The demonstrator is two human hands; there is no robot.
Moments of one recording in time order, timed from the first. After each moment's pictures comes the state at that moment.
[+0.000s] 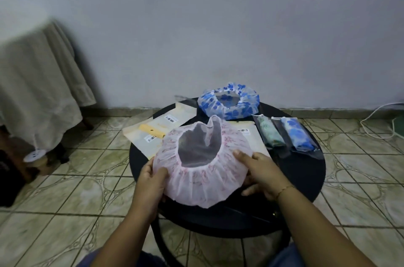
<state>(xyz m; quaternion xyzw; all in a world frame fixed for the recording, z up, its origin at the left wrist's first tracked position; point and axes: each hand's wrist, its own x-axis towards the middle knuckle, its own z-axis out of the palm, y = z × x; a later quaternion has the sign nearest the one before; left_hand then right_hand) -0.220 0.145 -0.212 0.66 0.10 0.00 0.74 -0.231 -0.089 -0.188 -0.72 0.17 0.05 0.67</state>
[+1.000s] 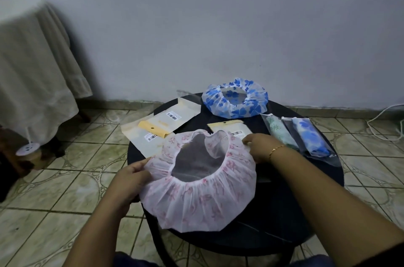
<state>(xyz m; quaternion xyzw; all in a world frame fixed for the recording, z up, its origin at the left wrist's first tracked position) -0.181 0.197 -0.208 0.75 0.14 -0.10 0.64 -0.133 -0.103 -0.168 -0.98 0.08 0.18 0.07</state>
